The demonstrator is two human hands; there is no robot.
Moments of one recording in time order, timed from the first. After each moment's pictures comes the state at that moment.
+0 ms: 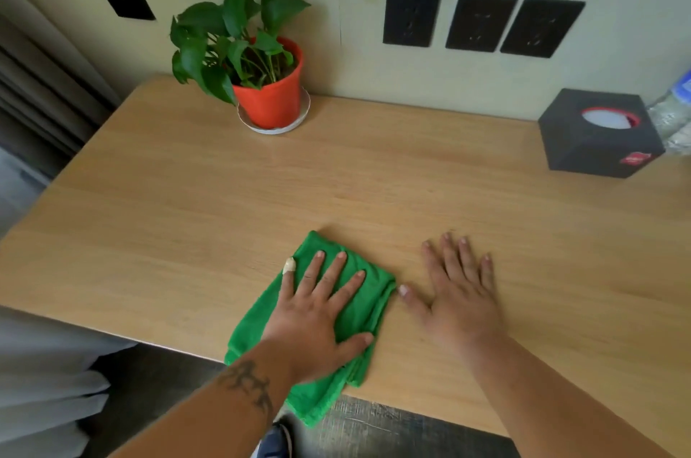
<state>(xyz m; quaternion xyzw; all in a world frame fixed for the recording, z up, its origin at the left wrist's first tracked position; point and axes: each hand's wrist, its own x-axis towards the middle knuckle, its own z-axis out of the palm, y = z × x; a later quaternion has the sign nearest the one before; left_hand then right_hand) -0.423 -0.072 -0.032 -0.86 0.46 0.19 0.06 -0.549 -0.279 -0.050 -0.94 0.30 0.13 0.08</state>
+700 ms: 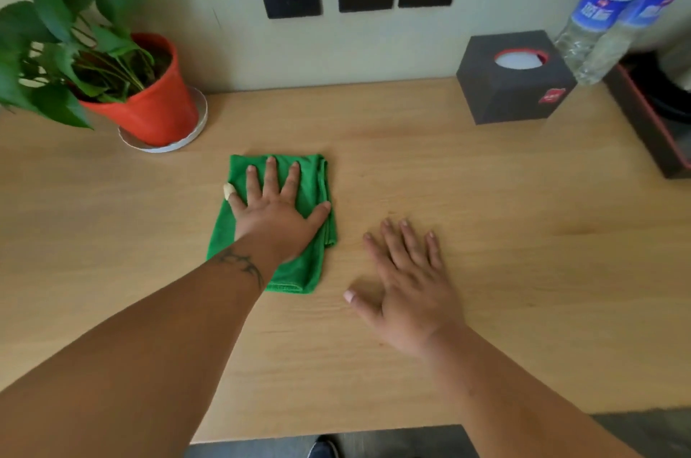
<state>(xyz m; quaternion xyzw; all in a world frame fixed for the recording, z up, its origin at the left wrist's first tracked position) -0.321 -0.225 -0.042 -0.92 0.38 0.12 0.04 -0.552 -0.279 -0.060 -0.94 0.30 0.05 0.13</state>
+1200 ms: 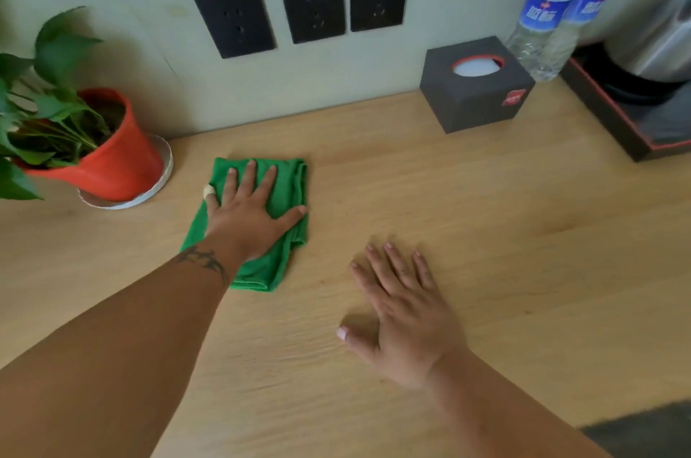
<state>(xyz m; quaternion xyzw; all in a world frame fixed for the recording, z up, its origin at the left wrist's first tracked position) -0.262 -0.266 -0.045 -0.89 0.45 0.12 0.04 -0.556 -0.282 -0.061 -0.94 0.30 0.03 0.16</state>
